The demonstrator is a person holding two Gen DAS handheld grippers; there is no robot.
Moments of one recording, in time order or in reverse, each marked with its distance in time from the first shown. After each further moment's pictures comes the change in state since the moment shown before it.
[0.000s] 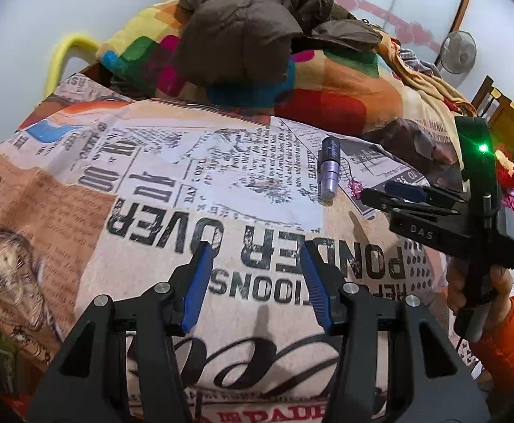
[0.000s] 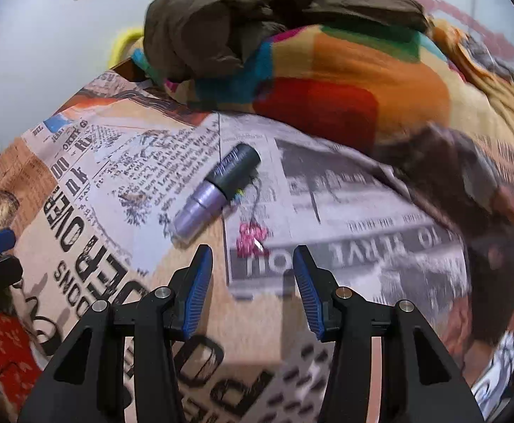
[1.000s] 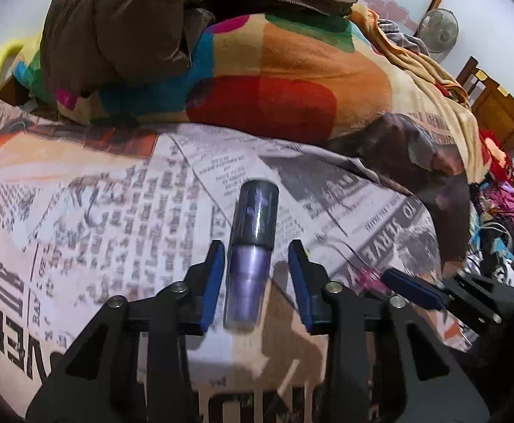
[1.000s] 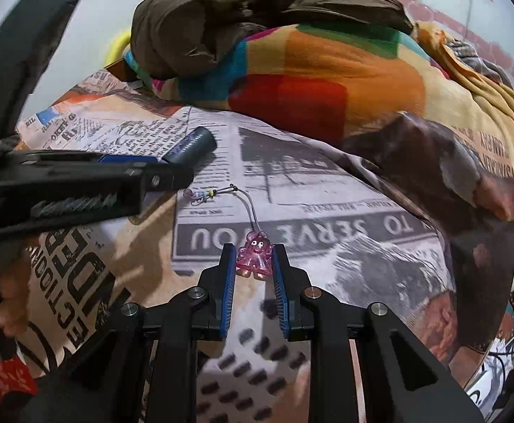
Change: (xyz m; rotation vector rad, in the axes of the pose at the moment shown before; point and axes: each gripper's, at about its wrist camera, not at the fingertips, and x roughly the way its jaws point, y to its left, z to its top) left arm 0.127 -0.077 0.075 0.069 0.070 -0.115; right arm -0.009 -0.039 -0.023 0.018 -0.025 -0.021
